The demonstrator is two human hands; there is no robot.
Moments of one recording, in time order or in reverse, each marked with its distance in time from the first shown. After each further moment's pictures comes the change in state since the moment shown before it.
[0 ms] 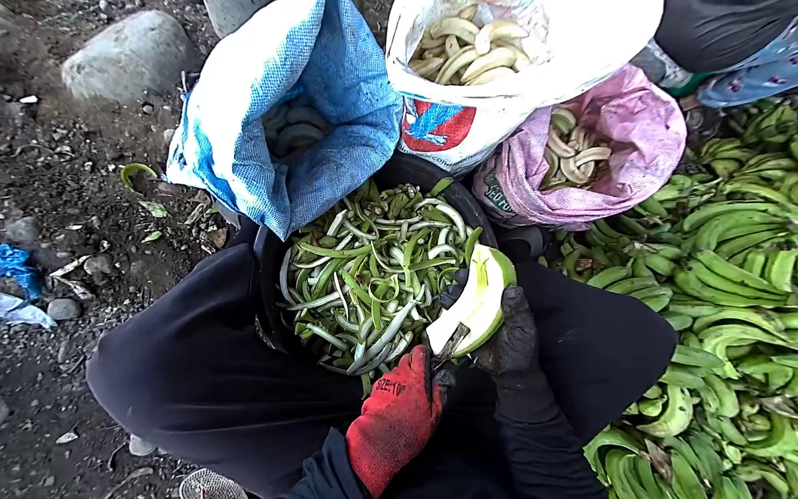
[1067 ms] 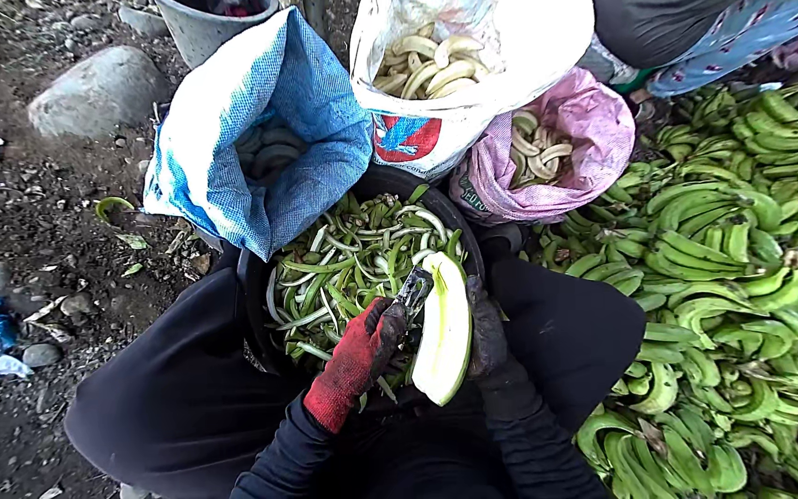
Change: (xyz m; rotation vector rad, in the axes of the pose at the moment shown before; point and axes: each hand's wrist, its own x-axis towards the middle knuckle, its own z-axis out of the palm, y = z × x) left_hand 0.041 -0.035 -0.055 -0.790 0.167 0.279; right_hand -0.008 -0.009 0.028 0.010 -0.042 0.114
